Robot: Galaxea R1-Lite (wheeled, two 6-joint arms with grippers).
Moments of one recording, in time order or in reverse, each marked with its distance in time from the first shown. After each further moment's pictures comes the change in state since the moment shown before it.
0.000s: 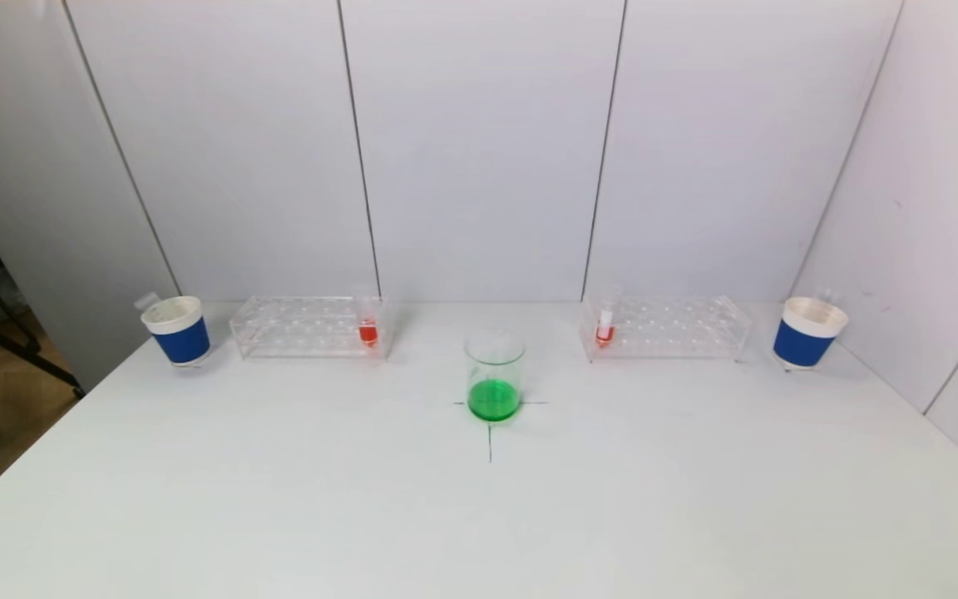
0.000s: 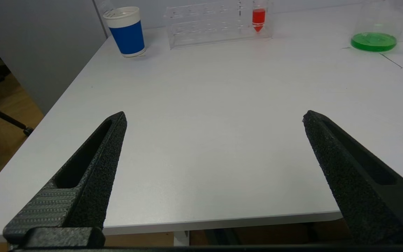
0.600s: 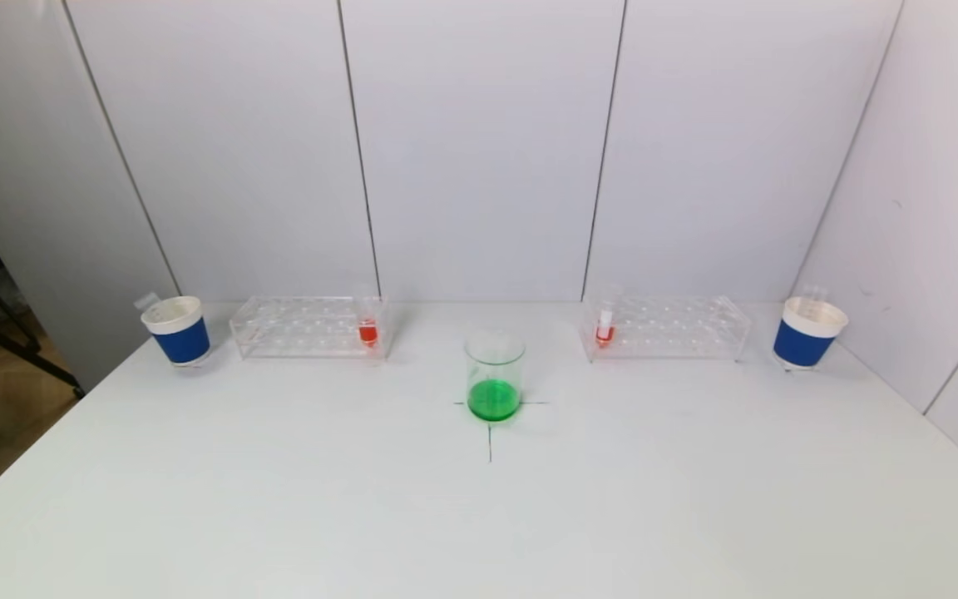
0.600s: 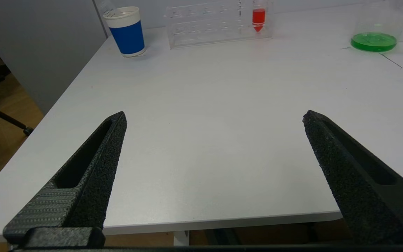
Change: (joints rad) left arm 0.000 0.000 0.000 0.000 0.000 0.000; right arm 0.000 -0.005 0.001 0.116 0.047 -0.035
